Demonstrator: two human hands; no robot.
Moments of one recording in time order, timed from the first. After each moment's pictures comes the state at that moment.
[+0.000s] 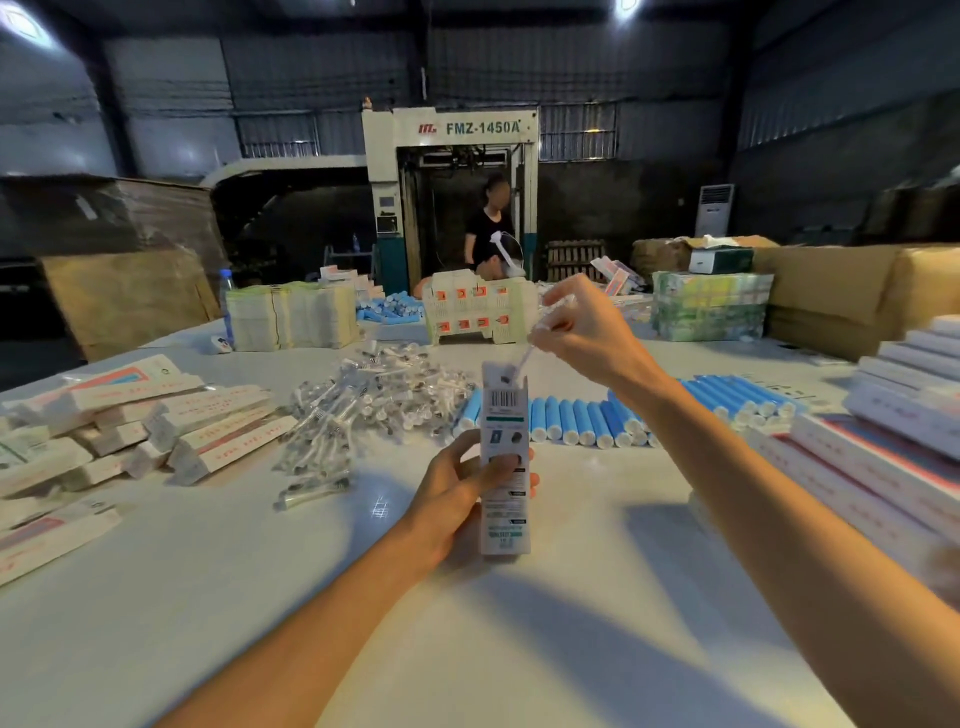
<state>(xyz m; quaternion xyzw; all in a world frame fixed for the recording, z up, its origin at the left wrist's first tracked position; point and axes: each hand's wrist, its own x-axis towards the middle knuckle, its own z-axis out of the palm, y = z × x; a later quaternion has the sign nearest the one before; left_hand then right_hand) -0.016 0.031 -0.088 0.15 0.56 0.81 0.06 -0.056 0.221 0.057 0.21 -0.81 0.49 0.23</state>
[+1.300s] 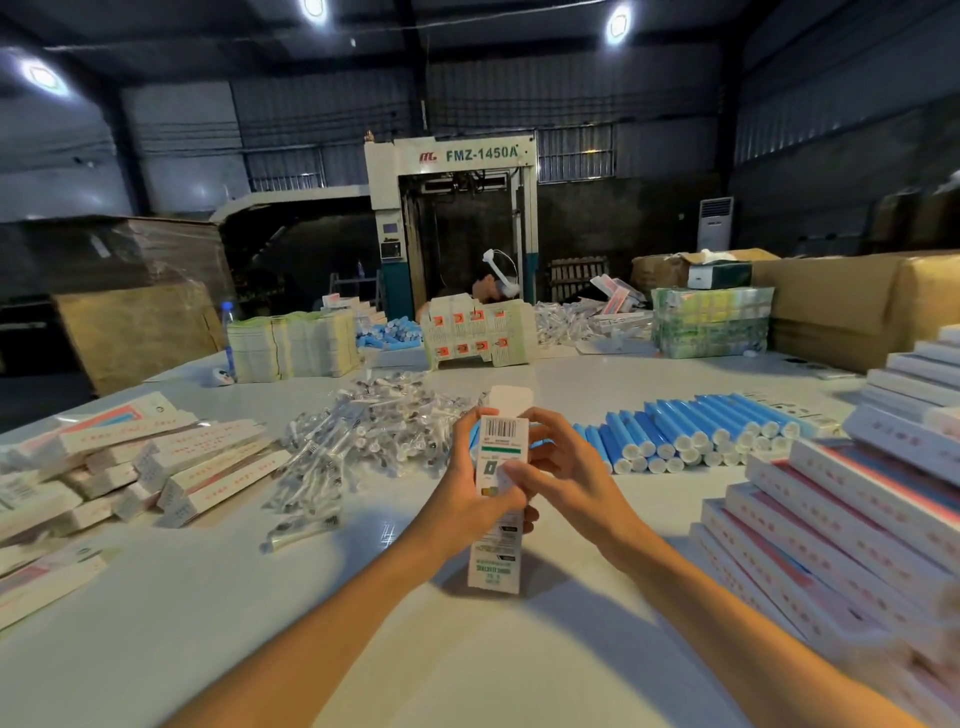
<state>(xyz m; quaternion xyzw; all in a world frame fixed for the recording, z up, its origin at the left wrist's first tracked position) -0.039 0.047 -0.066 0.26 0.71 0.65 -0.05 -0.044 0.220 -0.066 0.28 -0.68 0.66 0.14</state>
